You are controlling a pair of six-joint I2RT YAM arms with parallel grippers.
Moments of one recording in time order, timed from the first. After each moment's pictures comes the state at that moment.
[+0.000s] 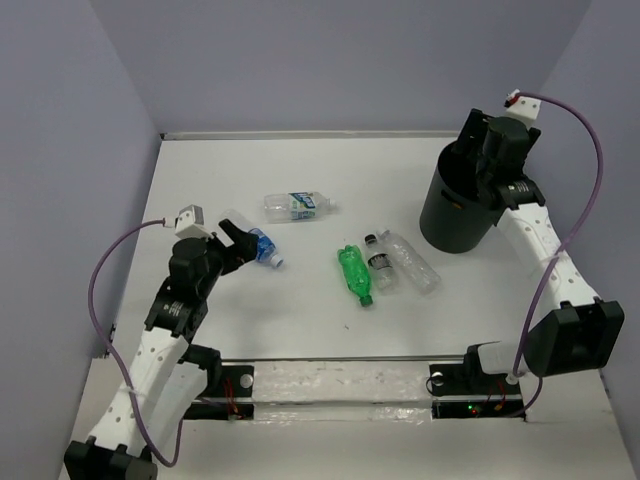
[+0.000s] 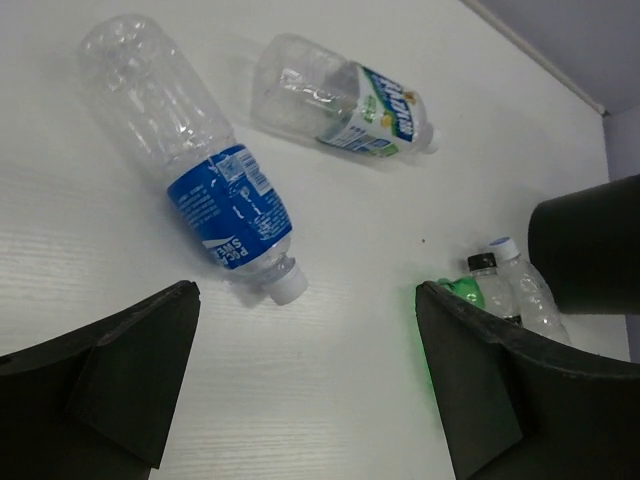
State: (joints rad) left arm -0.24 0.61 0.53 -0.27 -0.03 -0.64; right arm 0.12 1.37 1.32 -0.16 0.50 0.19
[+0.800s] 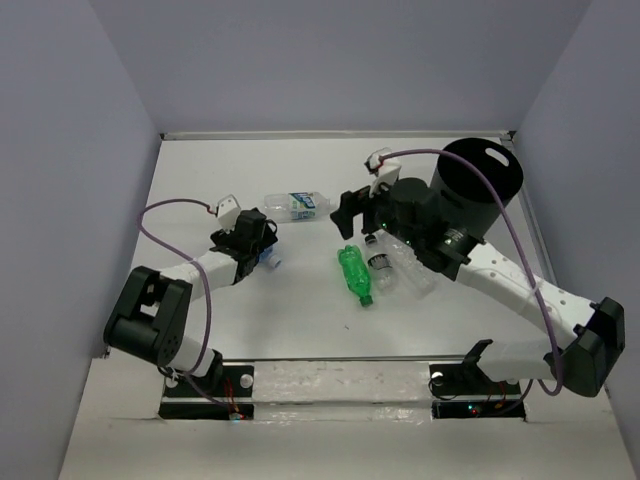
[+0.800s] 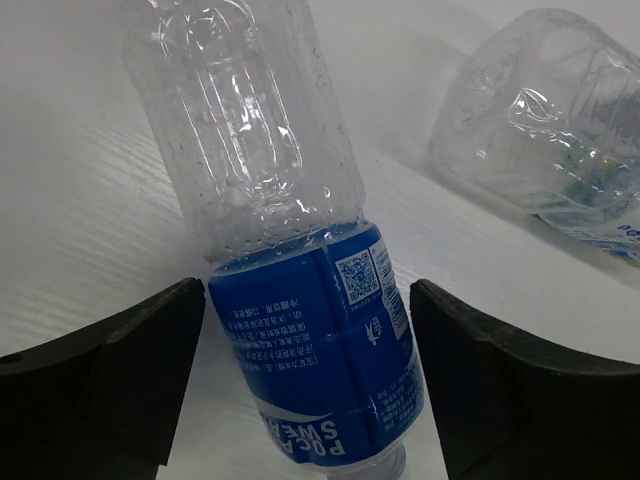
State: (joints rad) left arm -0.39 1.43 0.61 0.08 -0.49 -0.77; right arm 0.75 1.24 1.14 -0.15 0.14 0.21
